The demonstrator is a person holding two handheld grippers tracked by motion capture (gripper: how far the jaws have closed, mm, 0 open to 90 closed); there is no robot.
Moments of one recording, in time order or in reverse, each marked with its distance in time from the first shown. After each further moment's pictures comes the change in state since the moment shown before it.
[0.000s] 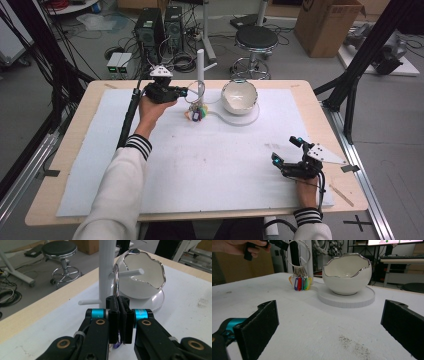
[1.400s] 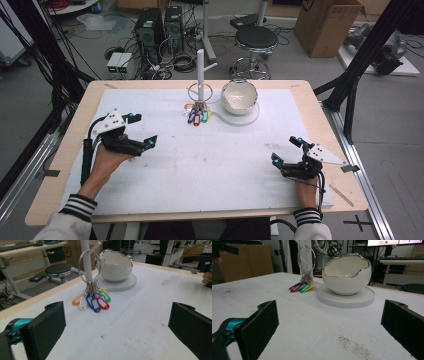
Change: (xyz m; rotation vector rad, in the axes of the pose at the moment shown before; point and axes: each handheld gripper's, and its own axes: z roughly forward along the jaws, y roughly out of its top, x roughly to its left) left arm -0.041 -0.120 -0.138 -0.240 -0.019 0.098; right arm 0.001 0.000 0.000 0.000 -0.004 -0.015
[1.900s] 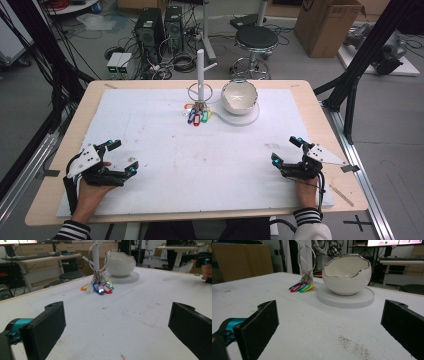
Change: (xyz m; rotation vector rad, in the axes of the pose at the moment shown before) left arm -0.019 -0.072 -0.059 -0.113 0.106 -0.018; right arm 0.001 0.000 0.000 -0.002 0.000 -0.006
